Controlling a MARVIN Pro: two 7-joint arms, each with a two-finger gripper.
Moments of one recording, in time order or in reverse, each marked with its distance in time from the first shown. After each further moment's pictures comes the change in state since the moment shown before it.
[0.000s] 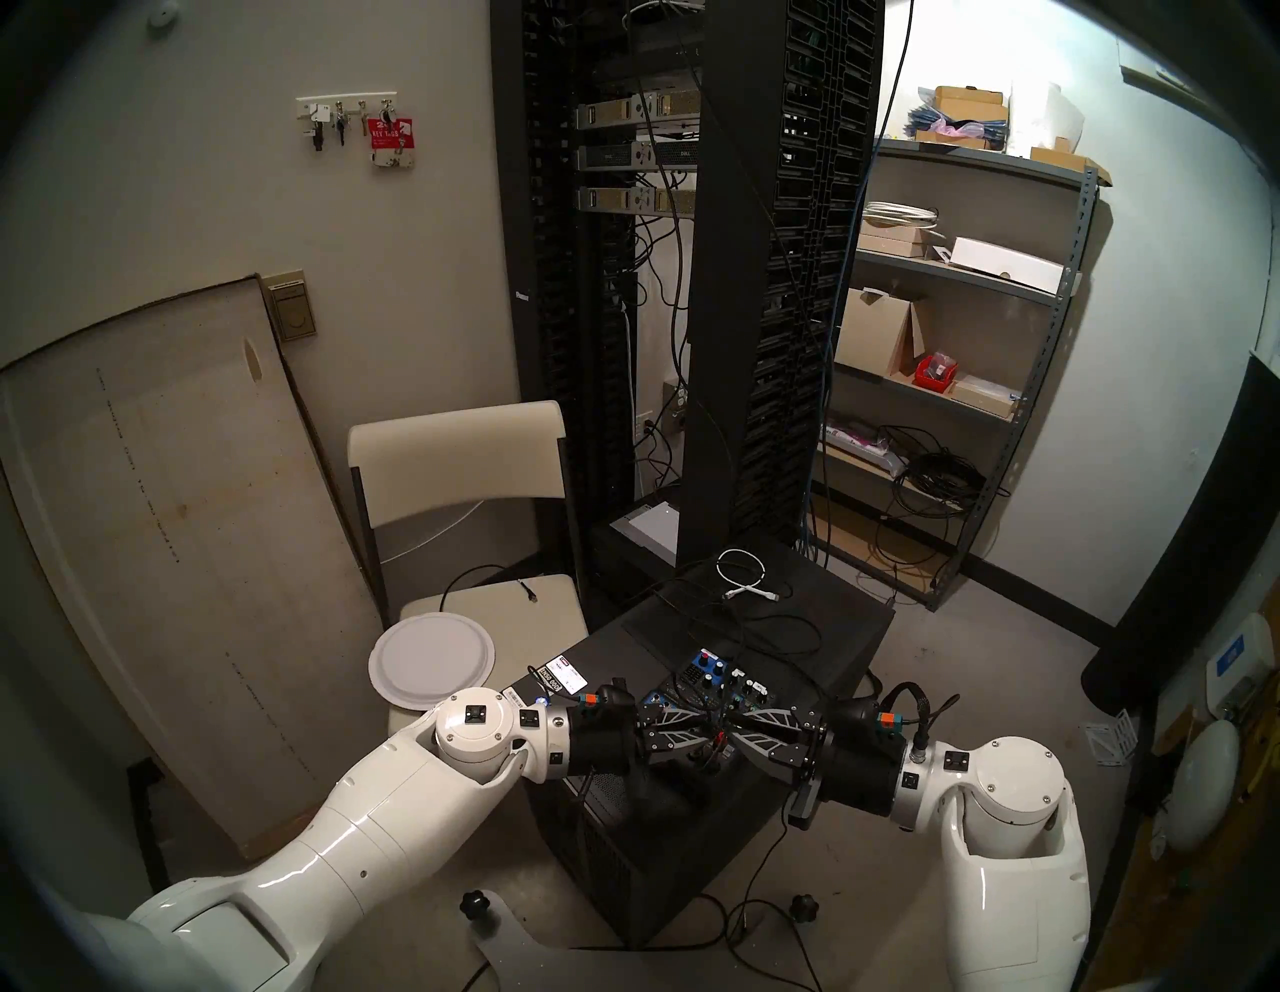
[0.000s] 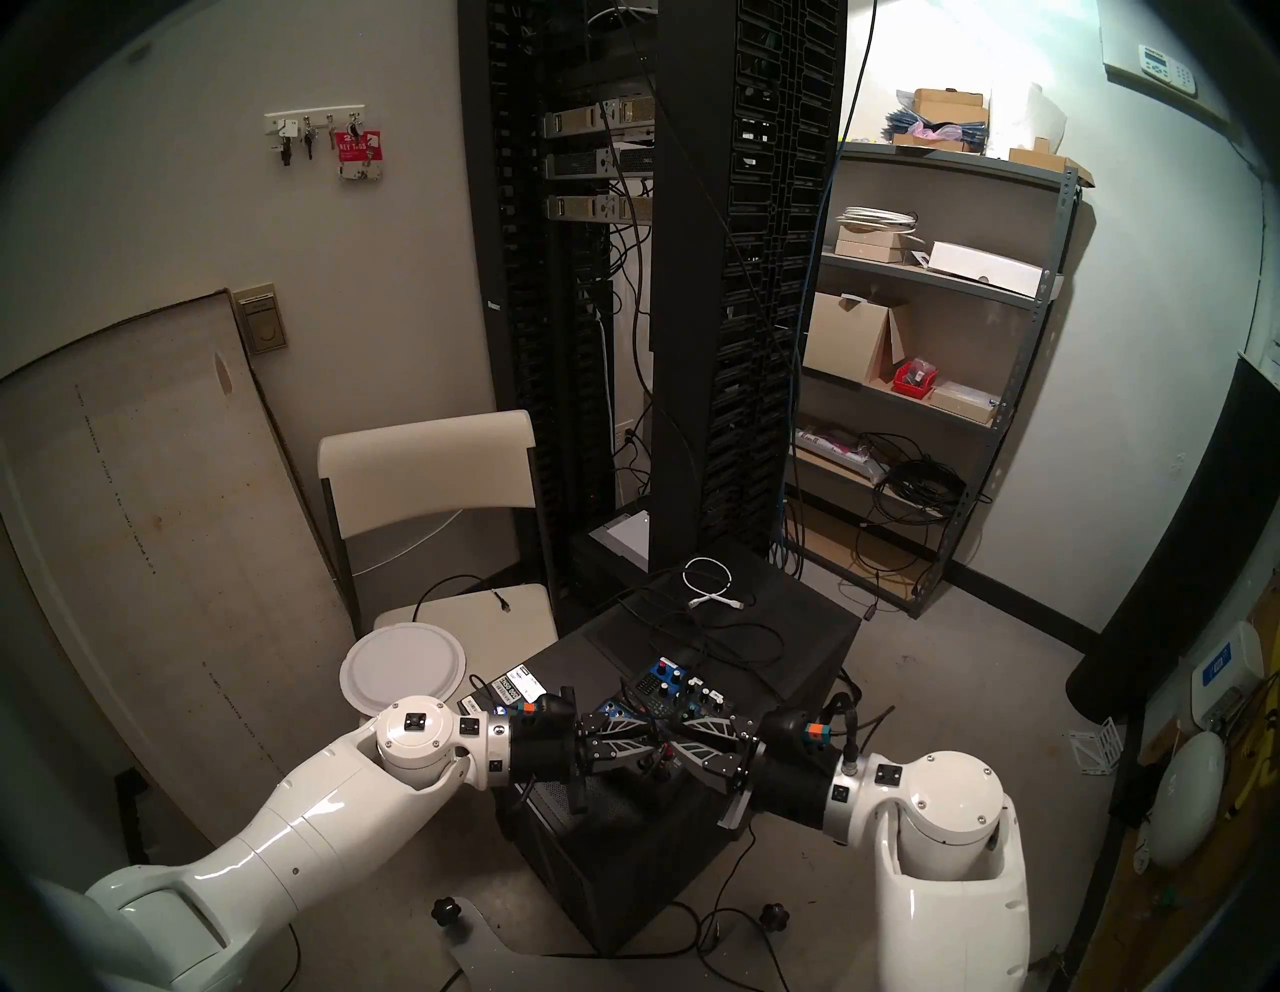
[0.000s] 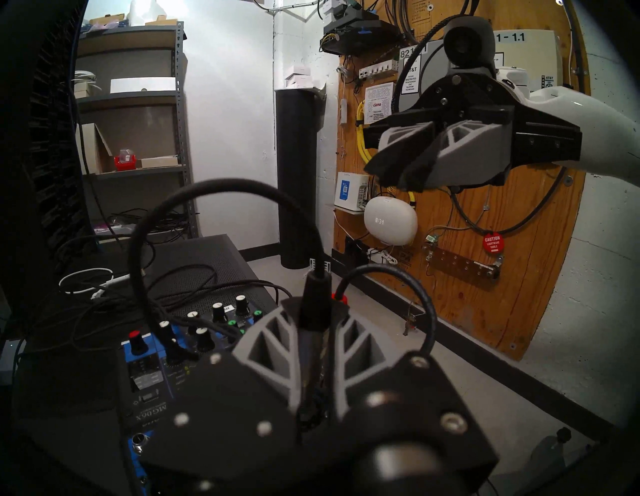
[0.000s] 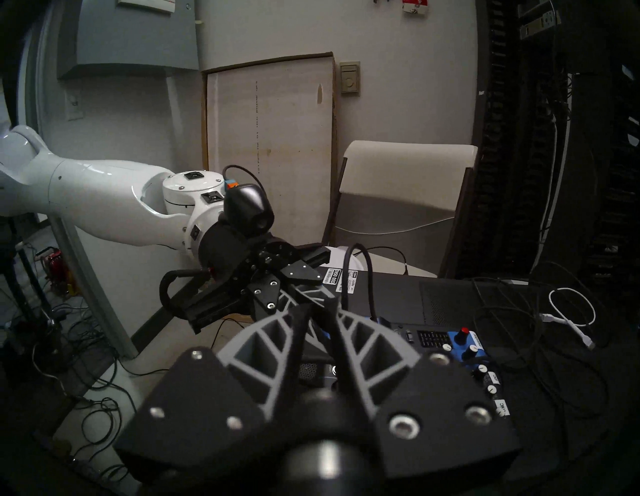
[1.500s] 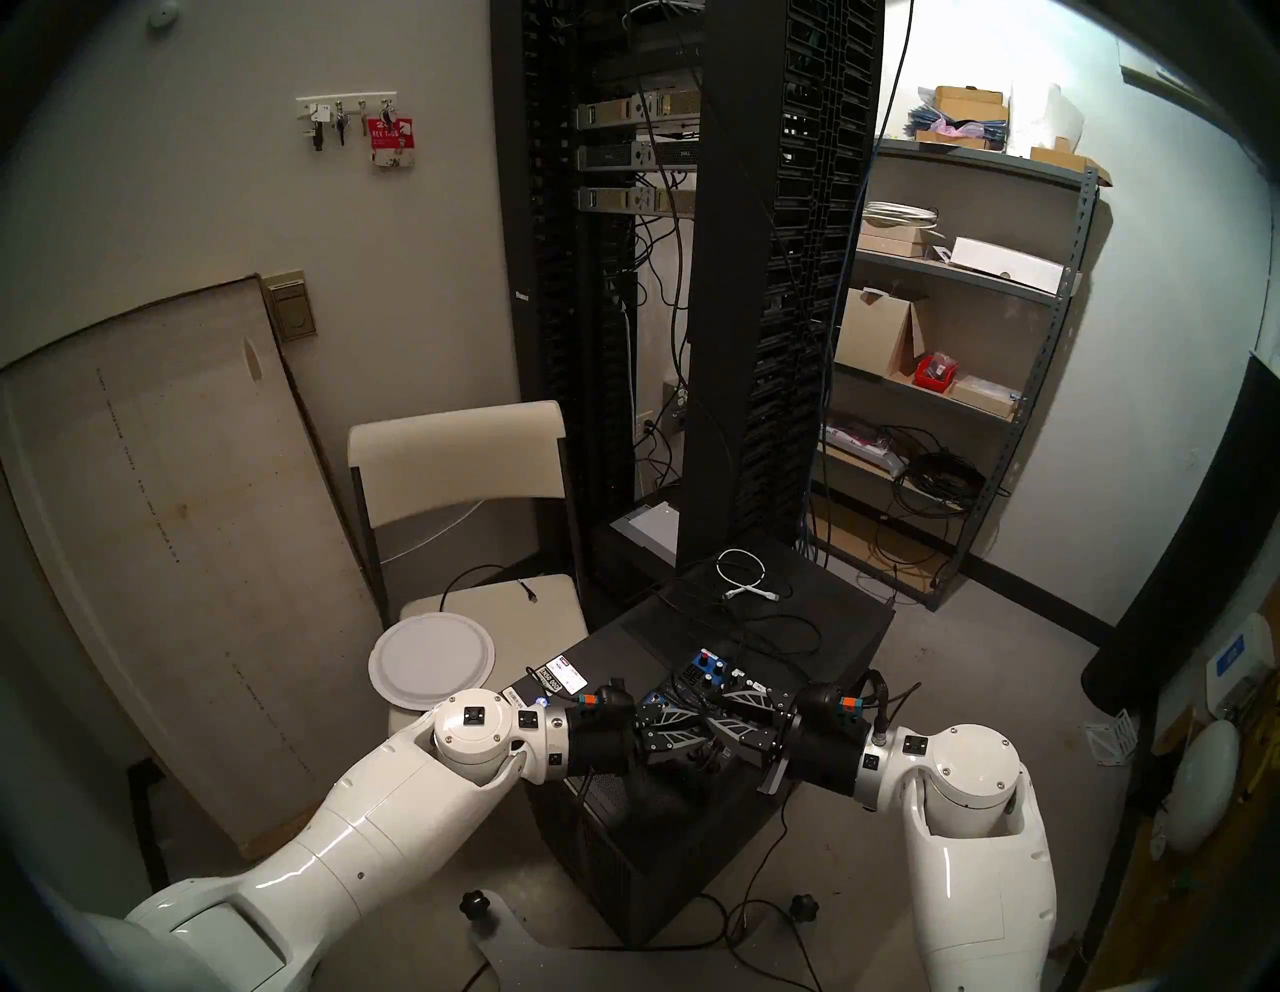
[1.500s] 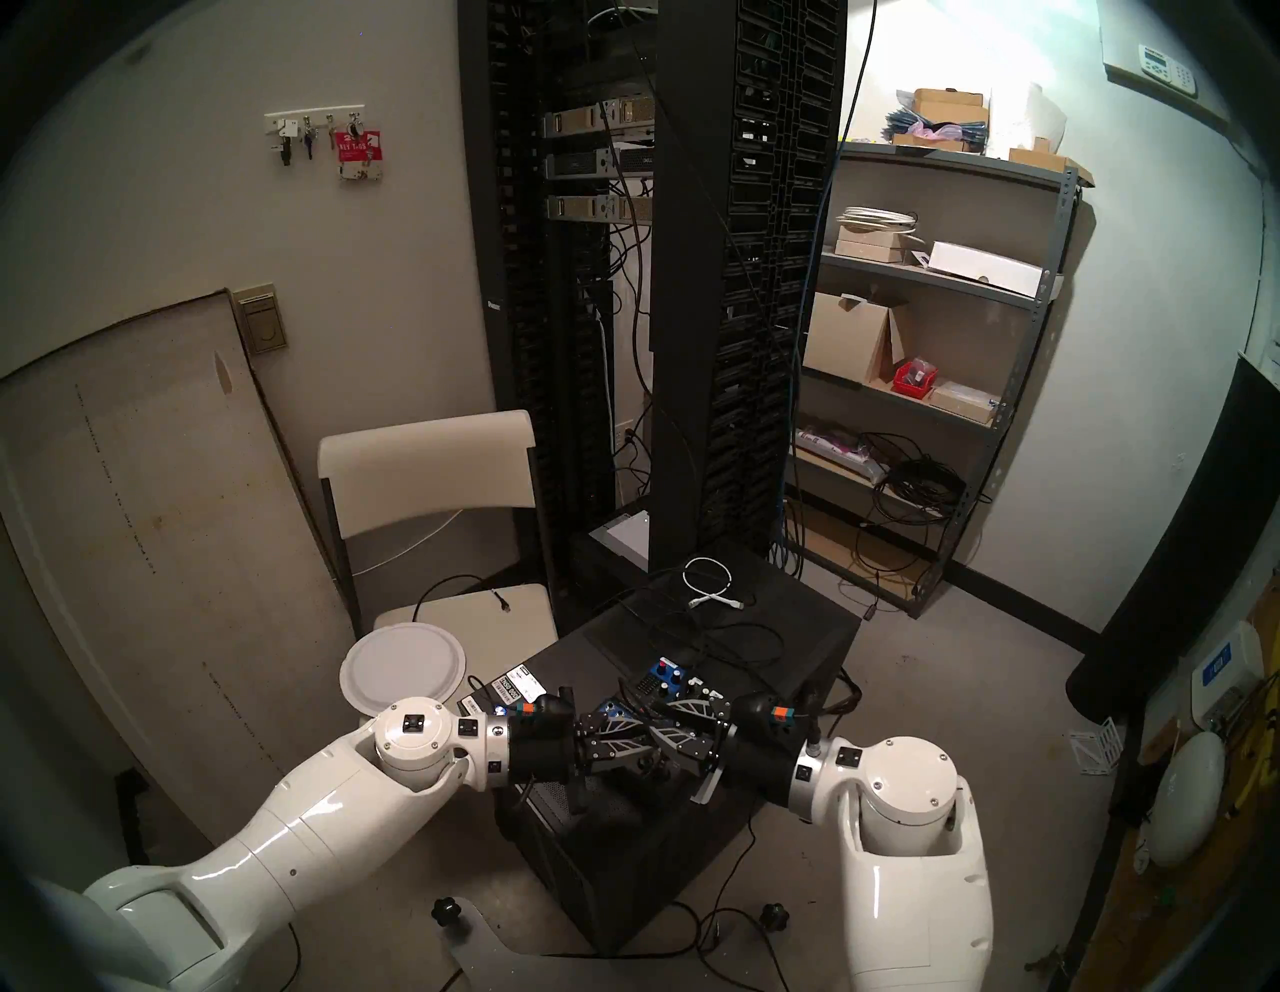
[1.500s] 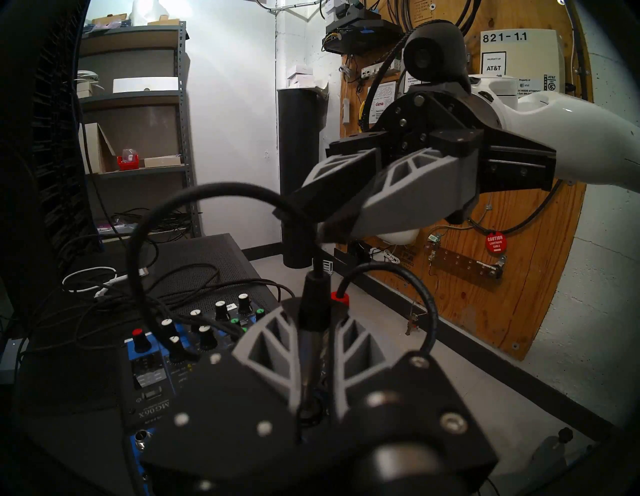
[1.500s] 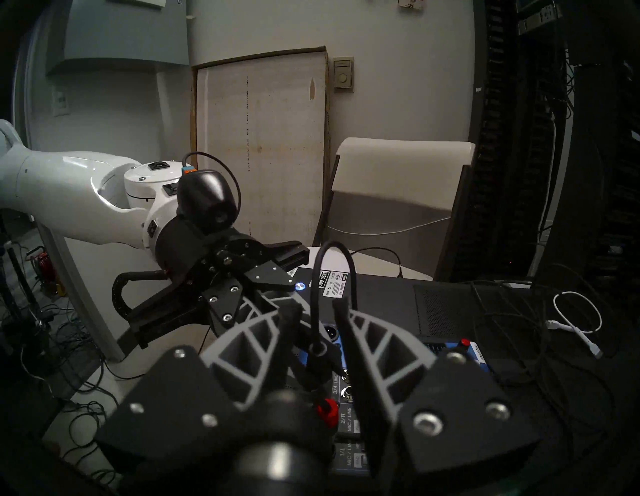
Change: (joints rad) left arm 0.006 0.012 0.003 -0.013 -0.002 0.000 0.015; right arm 0.083 -0.020 -0.053 0.117 -0.041 -0.044 -0.076
